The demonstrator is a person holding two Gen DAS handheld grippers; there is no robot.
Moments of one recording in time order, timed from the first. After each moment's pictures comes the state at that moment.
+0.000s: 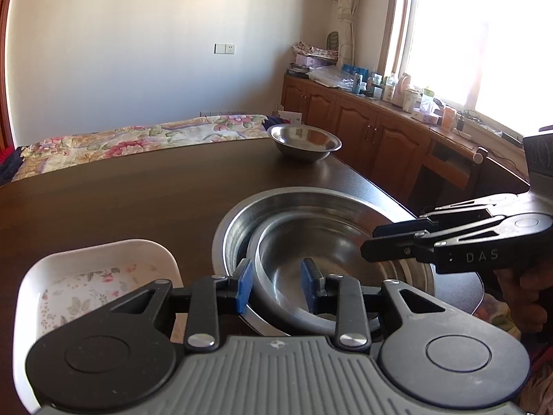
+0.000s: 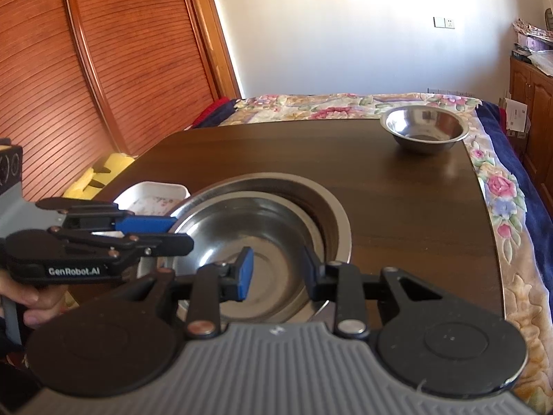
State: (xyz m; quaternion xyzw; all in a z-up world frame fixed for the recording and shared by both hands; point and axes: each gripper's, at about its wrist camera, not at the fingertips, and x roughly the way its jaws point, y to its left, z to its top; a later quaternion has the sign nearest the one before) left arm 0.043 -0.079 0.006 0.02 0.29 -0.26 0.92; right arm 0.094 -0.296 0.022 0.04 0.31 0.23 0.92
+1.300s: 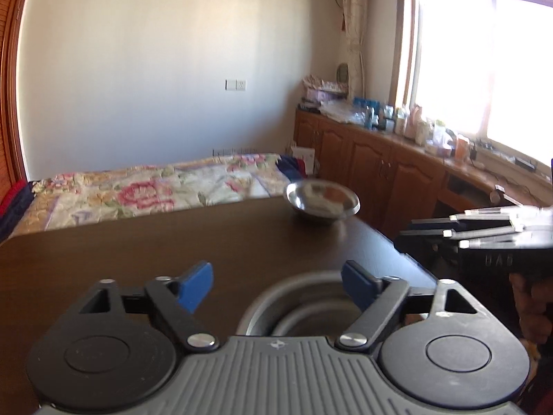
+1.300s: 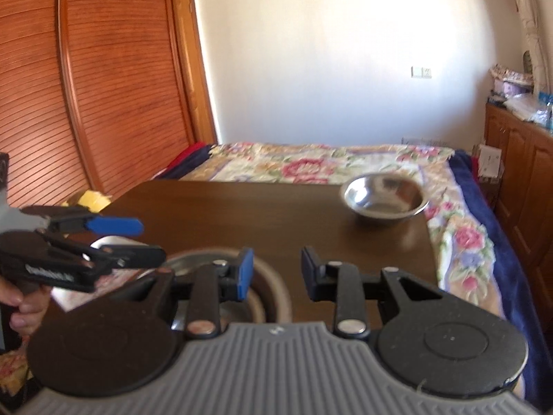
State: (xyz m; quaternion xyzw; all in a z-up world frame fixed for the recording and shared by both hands) left arm 0.084 -0.090 0.046 0.02 0.23 -0.24 0.94; right arm 0.116 -0.322 0.052 0.02 0.22 0.18 0.96
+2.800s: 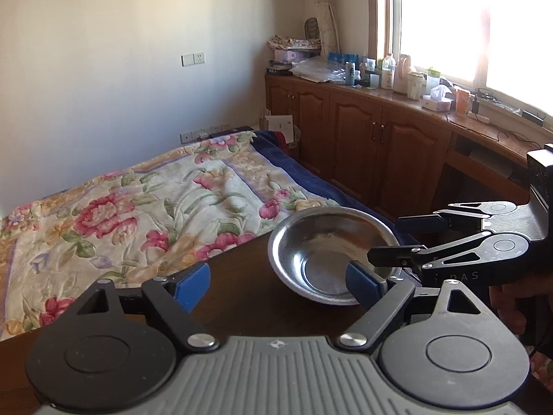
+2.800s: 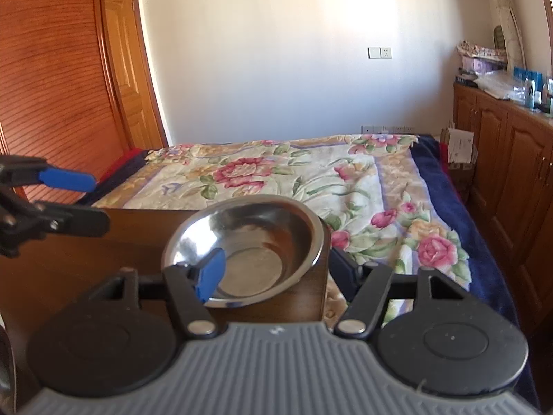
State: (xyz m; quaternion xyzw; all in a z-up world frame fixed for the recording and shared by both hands) left arm 0.268 -0.204 0.035 0.10 0.29 -0.28 0.91; right arm 0.273 -0.412 0.012 0.05 0.25 0.14 0.96
